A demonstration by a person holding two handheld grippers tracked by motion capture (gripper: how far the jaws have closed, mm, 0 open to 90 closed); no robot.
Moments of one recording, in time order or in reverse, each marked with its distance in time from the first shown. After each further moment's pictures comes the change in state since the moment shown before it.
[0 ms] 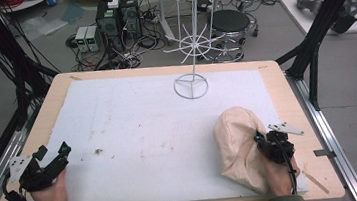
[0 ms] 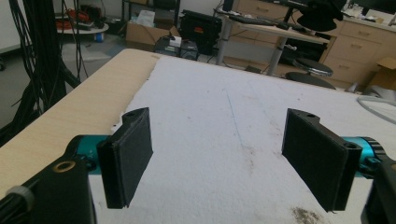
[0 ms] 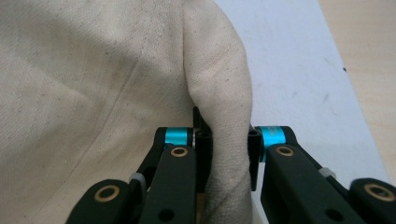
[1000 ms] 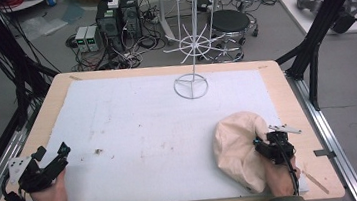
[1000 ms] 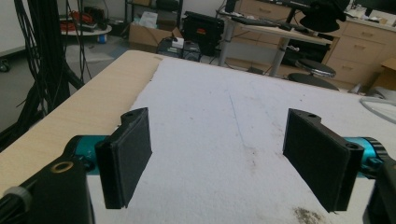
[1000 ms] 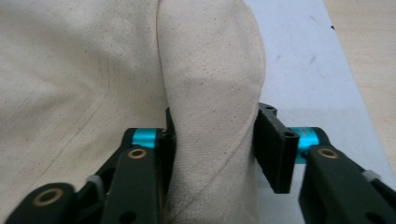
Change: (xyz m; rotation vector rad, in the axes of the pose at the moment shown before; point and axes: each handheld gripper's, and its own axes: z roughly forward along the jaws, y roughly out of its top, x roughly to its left) left arm 0.000 0.000 -0.002 -0.005 0.011 0.003; right arm -0.006 -0.006 0.012 0.120 -0.086 0.037
